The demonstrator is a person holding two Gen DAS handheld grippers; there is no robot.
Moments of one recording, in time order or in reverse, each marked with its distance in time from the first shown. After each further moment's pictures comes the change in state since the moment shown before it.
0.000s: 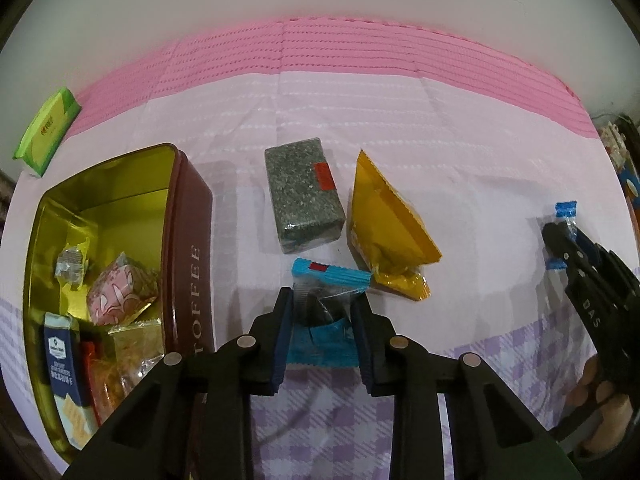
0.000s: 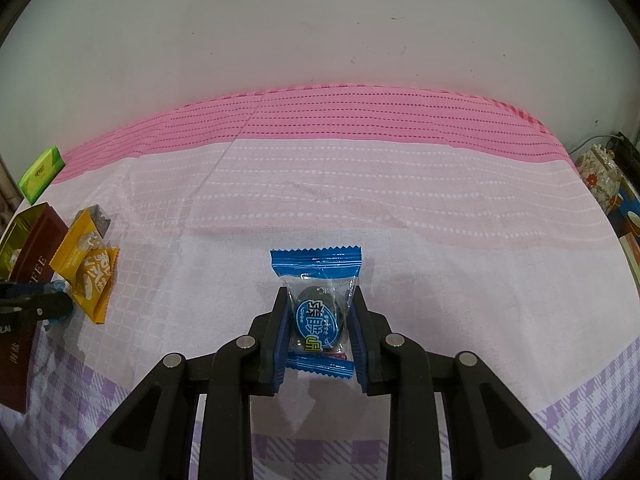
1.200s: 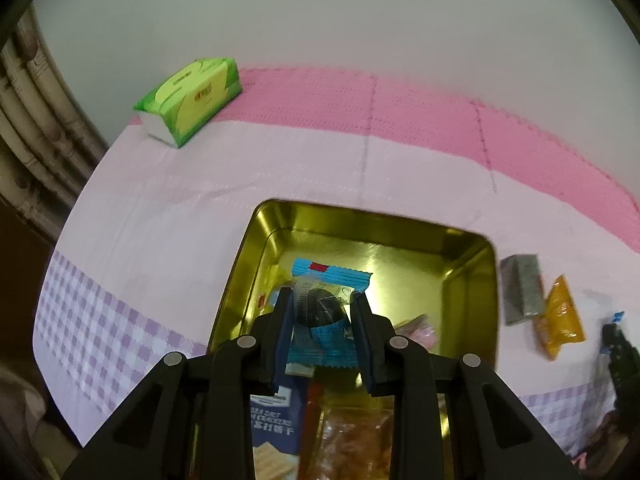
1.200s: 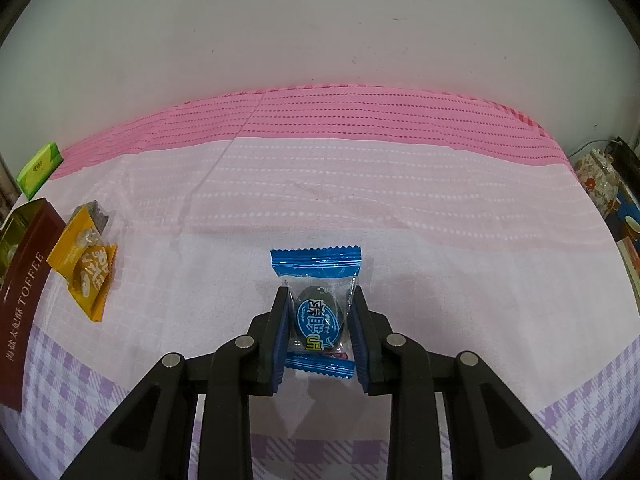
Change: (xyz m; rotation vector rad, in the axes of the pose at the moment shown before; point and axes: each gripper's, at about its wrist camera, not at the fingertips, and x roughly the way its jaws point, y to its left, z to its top) left arm -0.047 0.177 0.000 -0.274 -0.101 0.167; right arm 0.001 0.000 0.001 -0.011 0.001 -0.009
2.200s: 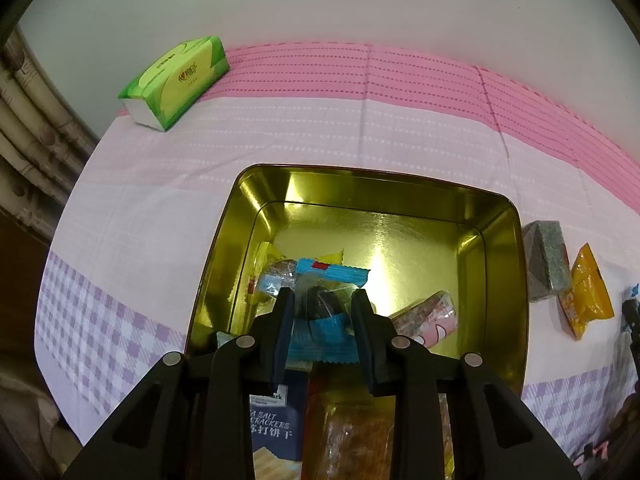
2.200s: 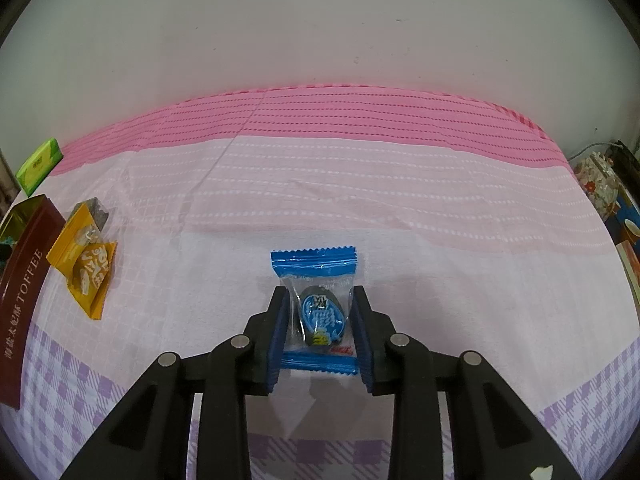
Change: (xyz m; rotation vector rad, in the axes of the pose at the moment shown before) left arm 0.021 -0.004 -0.009 0.051 0.050 0.022; right arm 0.000 0.001 0.000 -0.009 0.000 -0.004
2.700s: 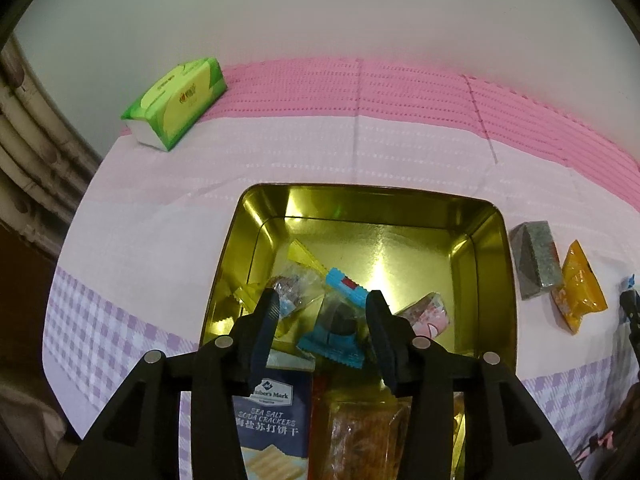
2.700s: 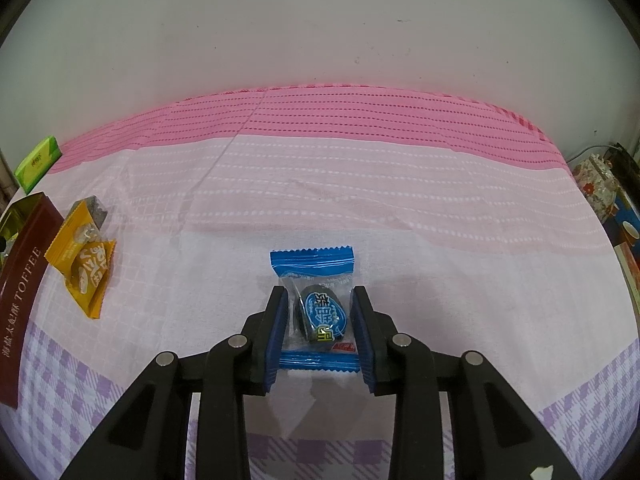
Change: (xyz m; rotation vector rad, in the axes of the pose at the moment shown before) left arm -0.017 -0.004 -0.001 0.044 -0.057 0.009; right arm 0.003 -0.002 0.004 -0.011 0.001 -0.003
